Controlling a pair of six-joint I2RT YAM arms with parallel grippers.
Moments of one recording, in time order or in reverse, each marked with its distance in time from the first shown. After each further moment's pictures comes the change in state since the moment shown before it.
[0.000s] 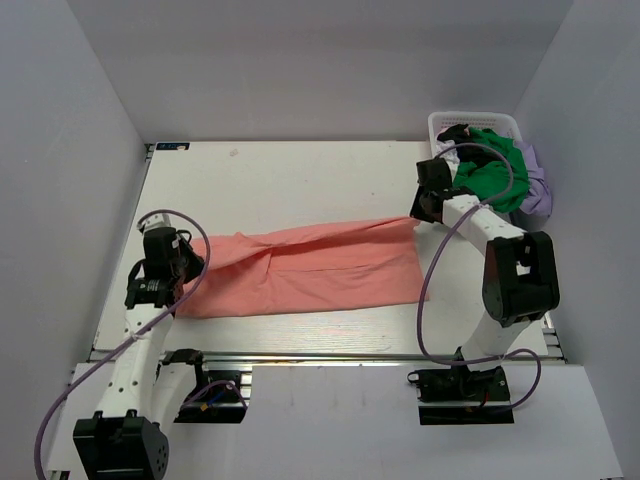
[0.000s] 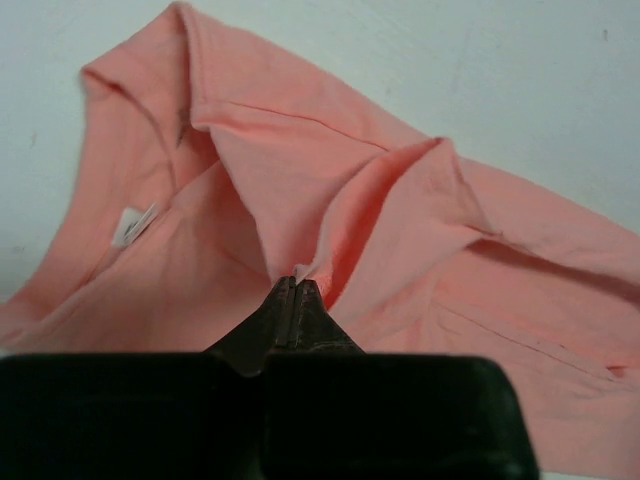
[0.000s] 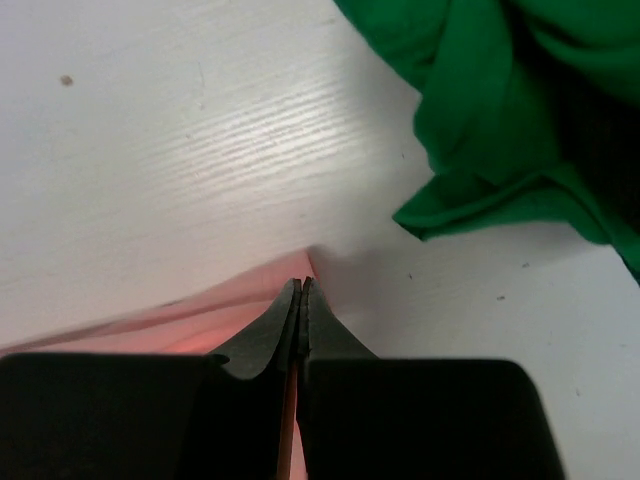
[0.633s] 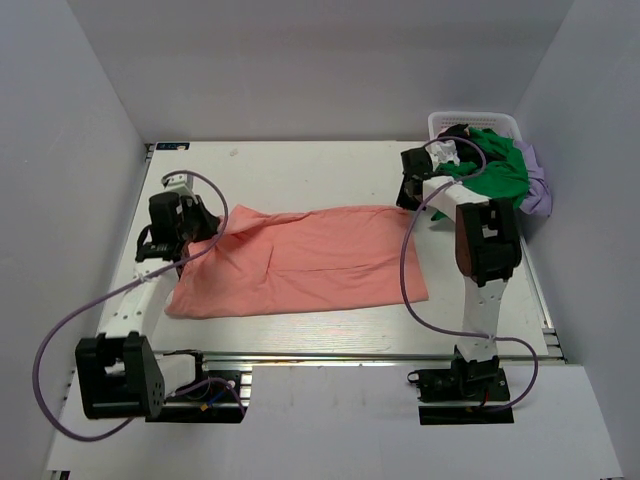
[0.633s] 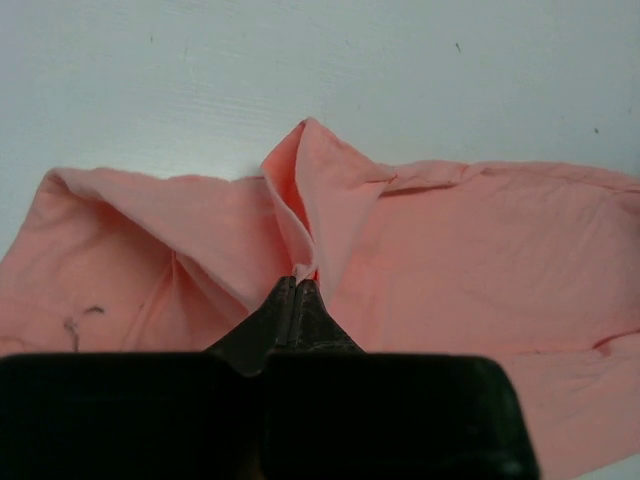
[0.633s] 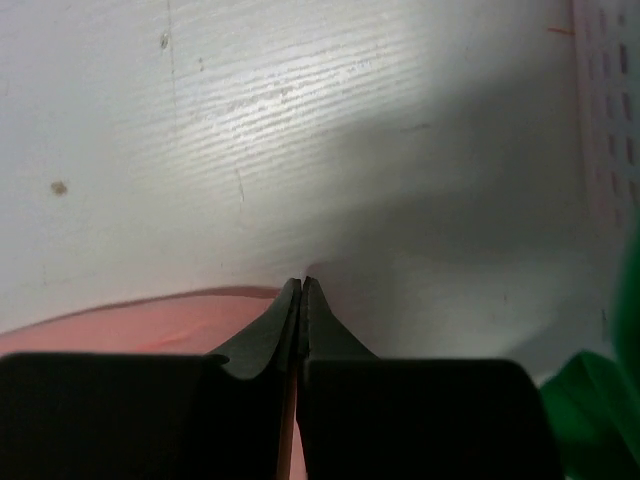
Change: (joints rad) left arm 0.000 0.360 0.132 0.375 0.251 0.225; right arm -0.005 0.380 0.306 -0.002 -0.037 0.004
